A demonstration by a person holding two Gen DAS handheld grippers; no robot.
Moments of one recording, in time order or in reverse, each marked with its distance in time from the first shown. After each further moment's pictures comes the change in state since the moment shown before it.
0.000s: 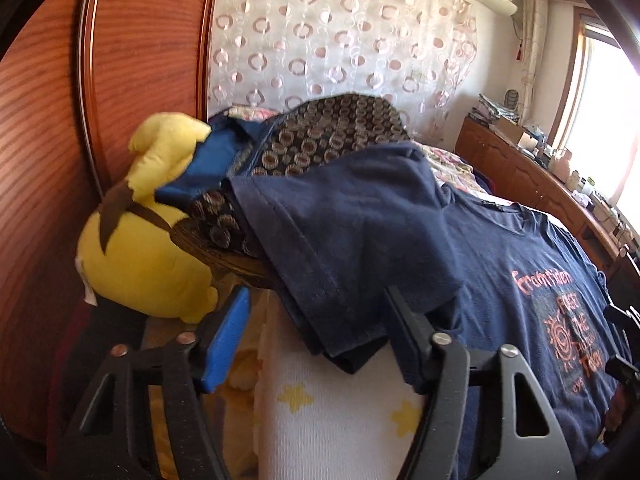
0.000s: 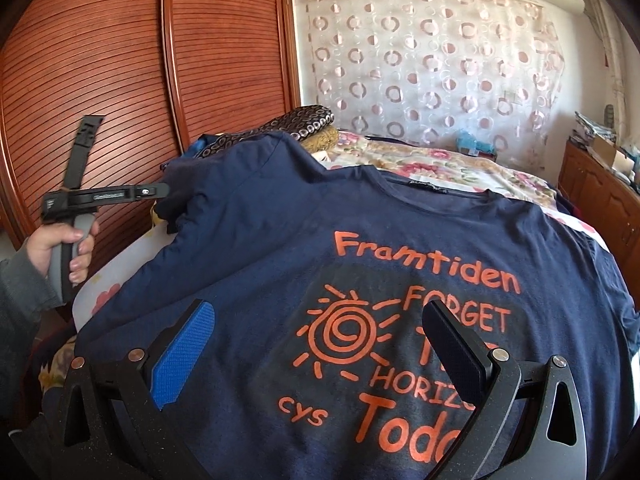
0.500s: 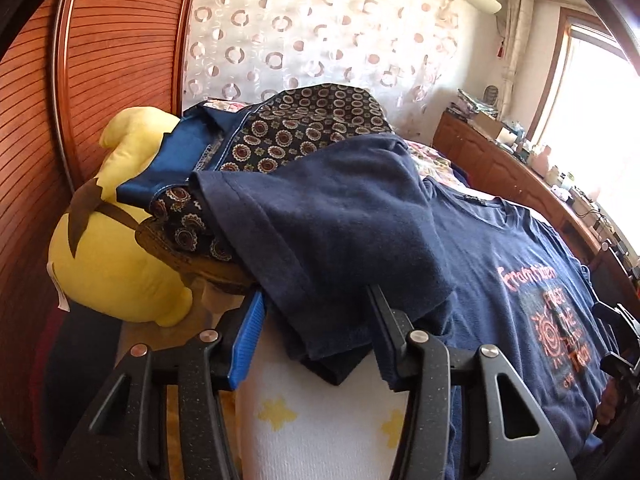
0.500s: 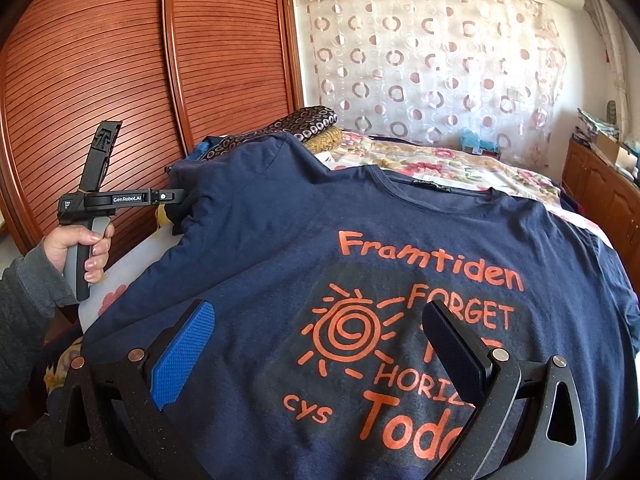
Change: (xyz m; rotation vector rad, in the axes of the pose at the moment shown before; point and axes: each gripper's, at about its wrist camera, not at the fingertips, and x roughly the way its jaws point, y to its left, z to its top) left arm 0.007 -0.002 0.005 0.027 0.009 -0.094; right arm -0.007 0.003 -0.001 0.009 -0.013 0.006
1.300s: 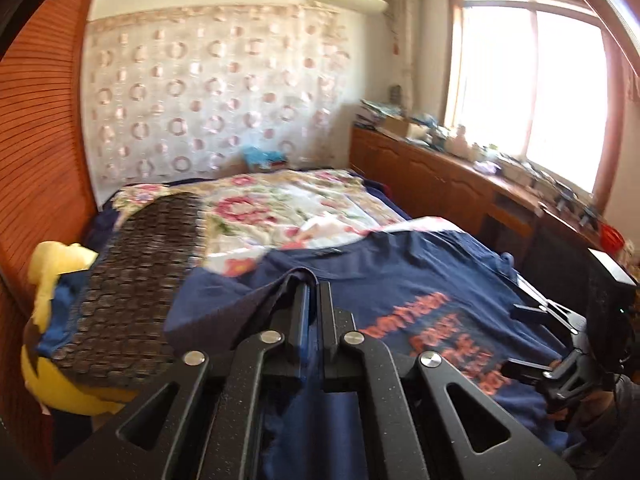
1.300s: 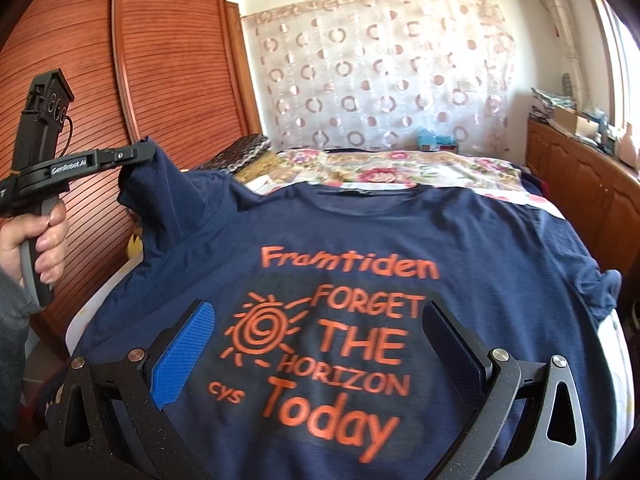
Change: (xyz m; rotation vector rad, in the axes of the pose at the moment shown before) left arm -0.044 -0.174 0.052 0.306 -0.110 -0.192; right arm -0.024 -0.026 -0.008 0.139 -0.062 -0.094
